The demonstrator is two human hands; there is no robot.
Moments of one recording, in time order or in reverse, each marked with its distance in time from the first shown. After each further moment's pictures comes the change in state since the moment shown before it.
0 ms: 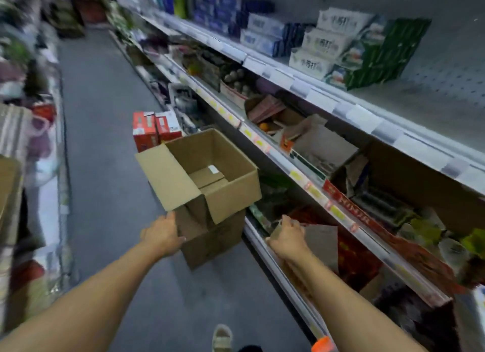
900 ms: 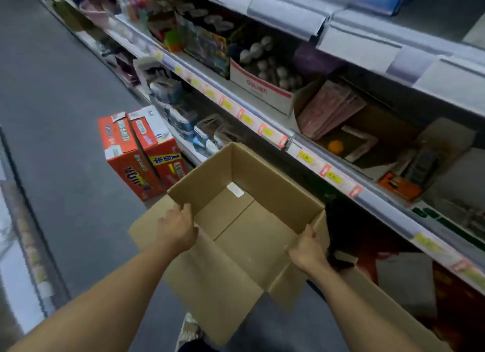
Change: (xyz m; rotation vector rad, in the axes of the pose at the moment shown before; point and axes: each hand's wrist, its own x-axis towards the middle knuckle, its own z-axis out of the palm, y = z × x) left_hand 0.484 -0.059 -0.089 0.200 -0.077 0.195; right_hand 0.360 -0.205 0.095 0.238 -0.072 0.412
